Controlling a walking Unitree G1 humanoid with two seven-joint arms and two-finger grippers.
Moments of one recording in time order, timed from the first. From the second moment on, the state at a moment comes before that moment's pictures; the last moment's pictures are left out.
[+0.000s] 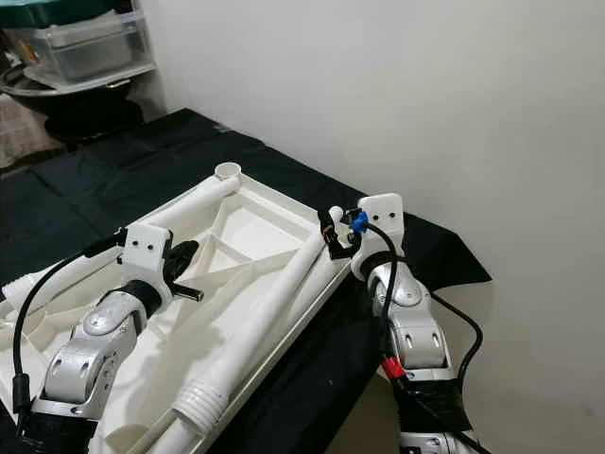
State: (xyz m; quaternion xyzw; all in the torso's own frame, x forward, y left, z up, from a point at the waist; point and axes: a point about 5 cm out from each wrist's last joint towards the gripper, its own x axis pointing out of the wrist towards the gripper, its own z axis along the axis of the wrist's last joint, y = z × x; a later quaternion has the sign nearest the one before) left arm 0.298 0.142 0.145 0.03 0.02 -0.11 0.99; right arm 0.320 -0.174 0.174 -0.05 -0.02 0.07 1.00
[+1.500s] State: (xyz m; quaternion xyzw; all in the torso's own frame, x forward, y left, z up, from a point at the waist) left arm 0.302 0.144 0.150 0.02 0.02 -0.09 1.00; right arm 0.318 -0.173 0.169 -0.05 -0.01 0.07 1.00
